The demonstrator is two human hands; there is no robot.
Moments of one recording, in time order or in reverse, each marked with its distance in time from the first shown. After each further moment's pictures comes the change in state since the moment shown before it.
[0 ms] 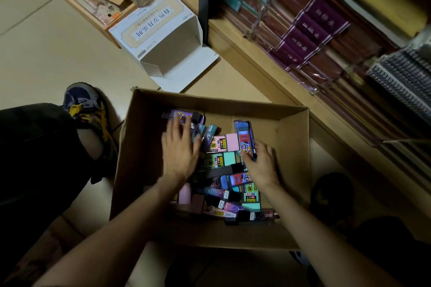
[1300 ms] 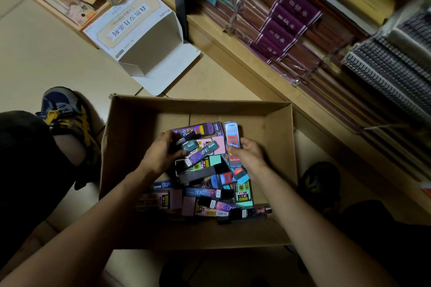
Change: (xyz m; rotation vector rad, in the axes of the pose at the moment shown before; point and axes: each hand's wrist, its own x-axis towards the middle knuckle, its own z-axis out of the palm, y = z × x) left_hand 0.011 -0.025 -0.011 -0.315 -0.338 0.017; right_hand 0.011 -0.015 -0.005 0.578 -0.210 0.319
